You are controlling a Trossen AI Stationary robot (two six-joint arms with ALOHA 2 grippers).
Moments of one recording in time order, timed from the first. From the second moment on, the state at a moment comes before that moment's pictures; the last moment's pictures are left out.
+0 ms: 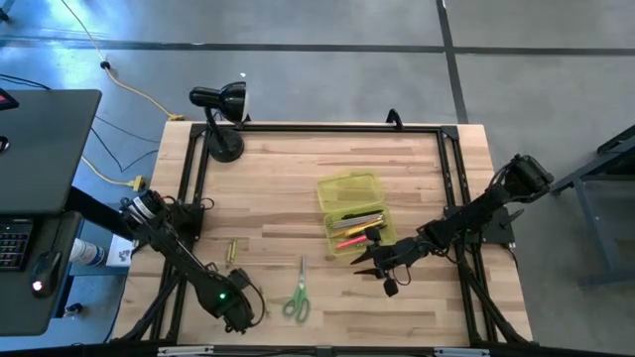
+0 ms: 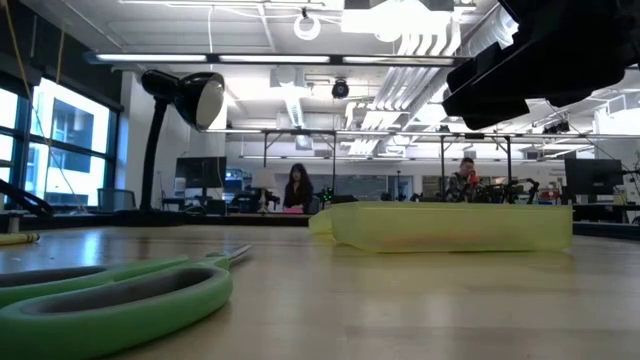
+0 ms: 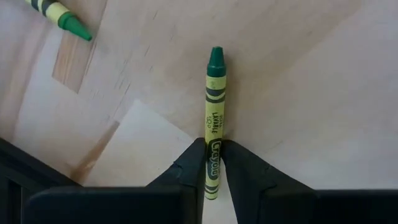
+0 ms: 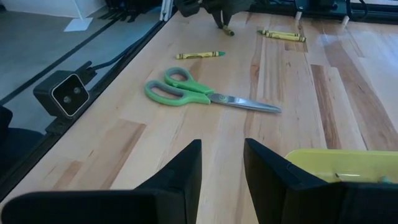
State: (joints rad) left arm -0.84 1.89 1.09 -0.93 0.16 -1.47; right arm 0.49 1.48 0.52 0.55 0.19 0.12
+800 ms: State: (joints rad) left arm -0.63 1.90 1.36 -0.87 -0.68 -1.44; right arm 0.52 1.48 0.52 0.55 0.20 0.13
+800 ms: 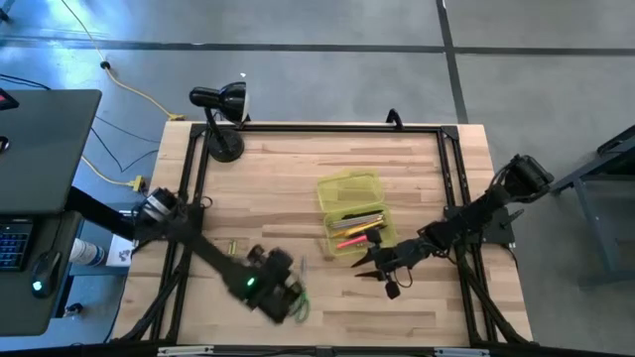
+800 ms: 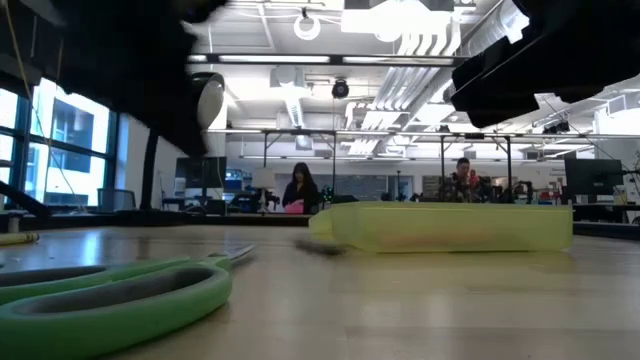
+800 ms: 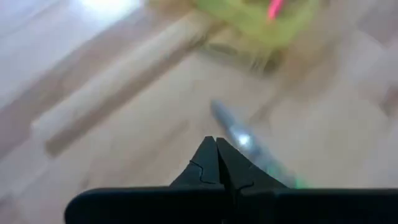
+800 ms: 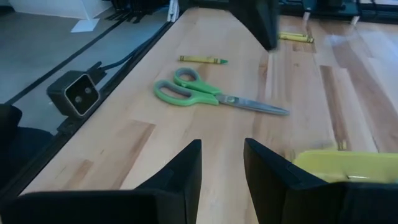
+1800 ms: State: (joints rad) left arm -0.36 1.90 1.36 -0.79 -0.35 -1.27; right arm 0.65 1.48 0.52 0.45 0.49 0.37
